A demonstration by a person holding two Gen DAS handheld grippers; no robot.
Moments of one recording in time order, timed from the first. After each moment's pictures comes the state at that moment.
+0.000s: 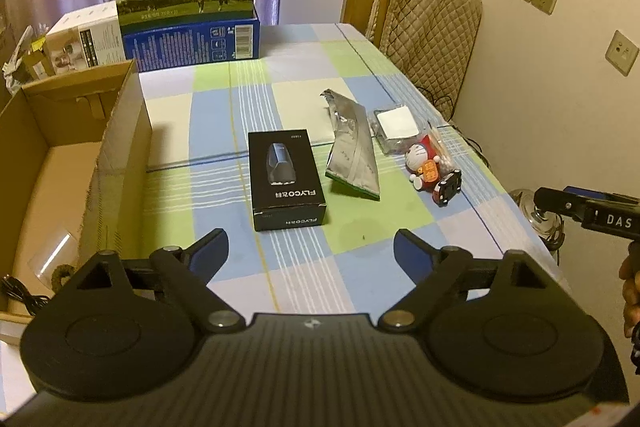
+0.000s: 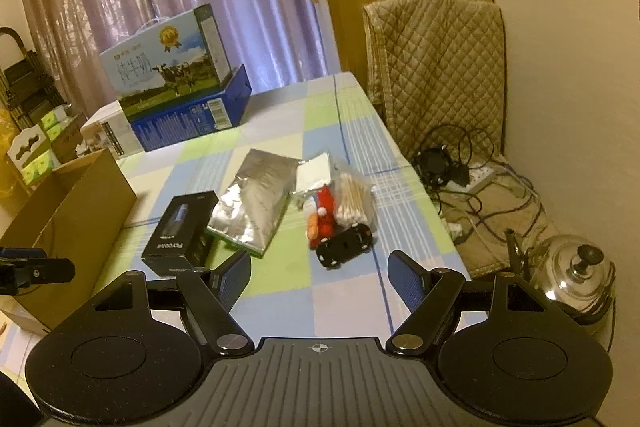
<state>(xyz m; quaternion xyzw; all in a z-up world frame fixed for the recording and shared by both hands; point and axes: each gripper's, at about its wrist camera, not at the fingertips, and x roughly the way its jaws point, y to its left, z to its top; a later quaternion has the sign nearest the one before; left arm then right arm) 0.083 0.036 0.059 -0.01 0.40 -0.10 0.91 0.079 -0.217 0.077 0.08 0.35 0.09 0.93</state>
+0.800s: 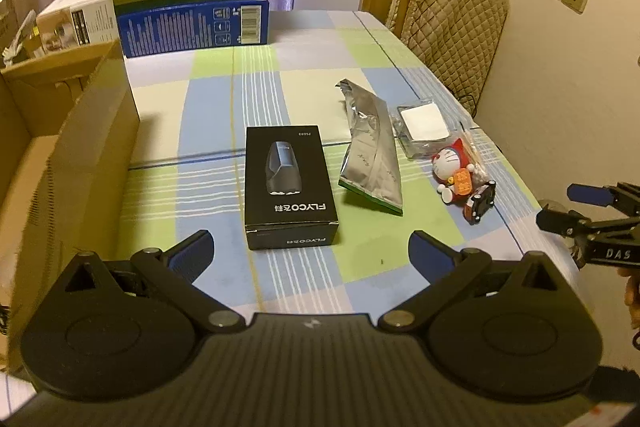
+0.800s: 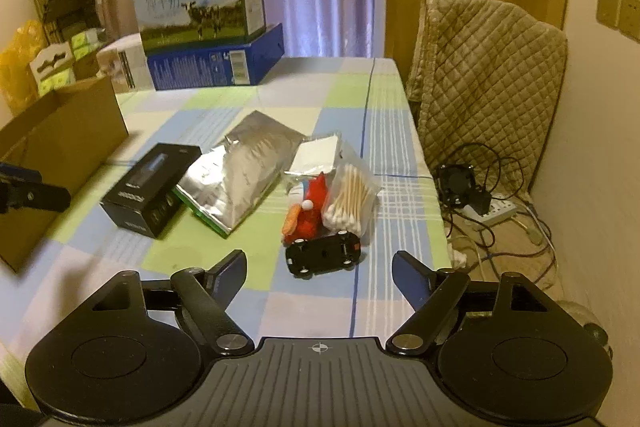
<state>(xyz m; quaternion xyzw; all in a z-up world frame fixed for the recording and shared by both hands) 0.138 0.023 0.014 -0.02 0.42 -0.08 0.91 0.143 -0.220 0.023 -0.04 0.36 0.16 0.92</state>
